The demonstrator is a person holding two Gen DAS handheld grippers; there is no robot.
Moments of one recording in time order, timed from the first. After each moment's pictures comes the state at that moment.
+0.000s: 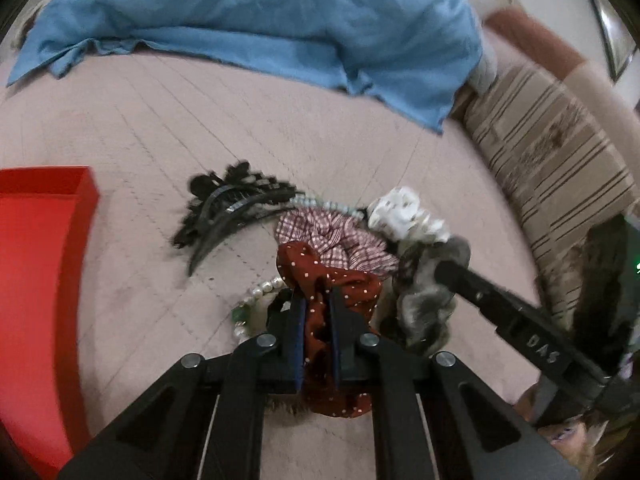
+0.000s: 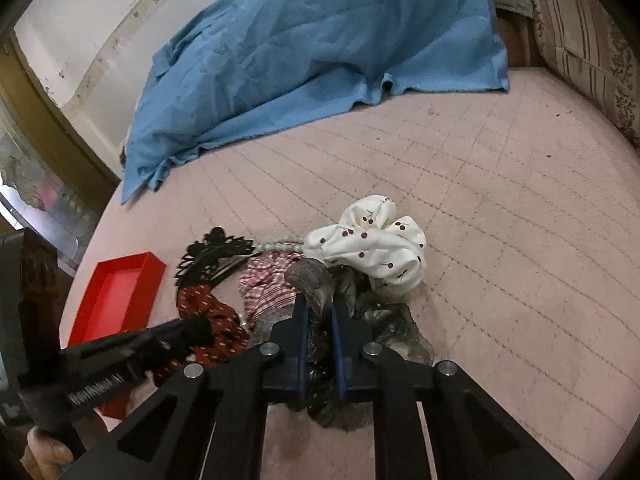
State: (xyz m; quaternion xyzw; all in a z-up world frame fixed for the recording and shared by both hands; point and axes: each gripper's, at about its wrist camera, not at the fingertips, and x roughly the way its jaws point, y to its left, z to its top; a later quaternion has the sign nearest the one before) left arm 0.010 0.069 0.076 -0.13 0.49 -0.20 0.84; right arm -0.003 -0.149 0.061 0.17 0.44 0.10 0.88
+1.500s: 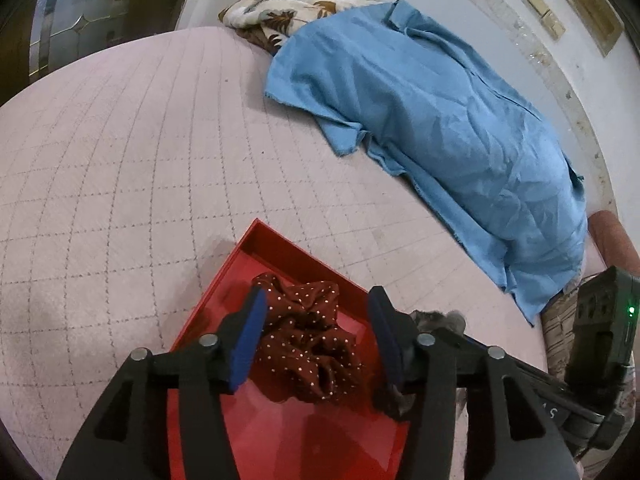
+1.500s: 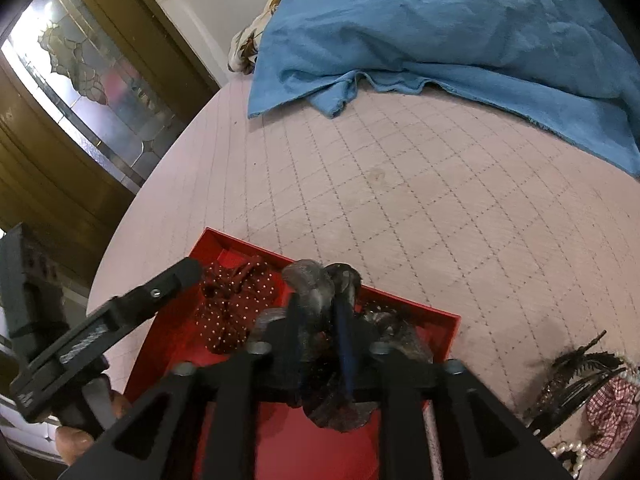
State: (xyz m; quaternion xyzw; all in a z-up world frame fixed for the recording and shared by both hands) left arm 0.044 0.383 0.069 -0.28 0.38 0.01 0.88; right arm 0.109 0.177 0.068 0.06 0.50 0.27 0.82
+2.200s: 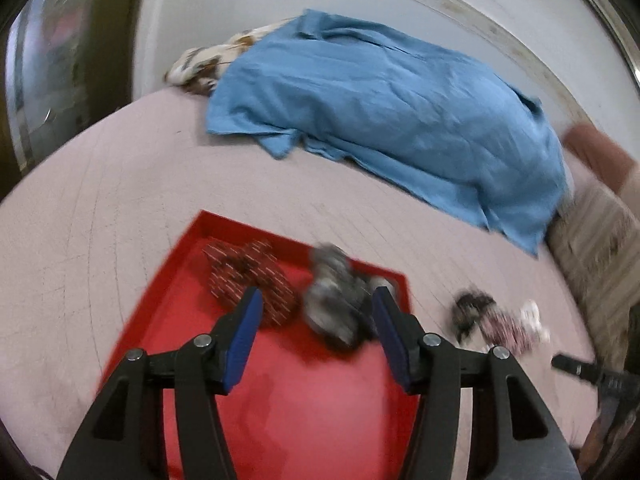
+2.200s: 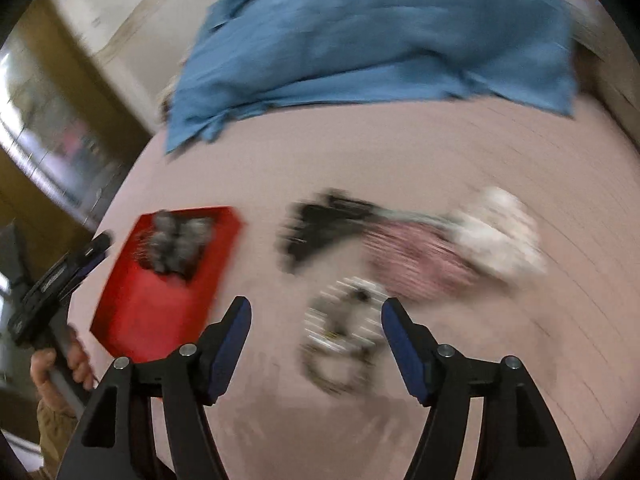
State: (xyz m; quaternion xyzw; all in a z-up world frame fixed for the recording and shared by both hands) left arm -0.029 0.290 0.105 -0.12 0.36 -0.02 0.93; right arm -0.021 -0.063 0.086 0.13 0.48 0.13 0.86
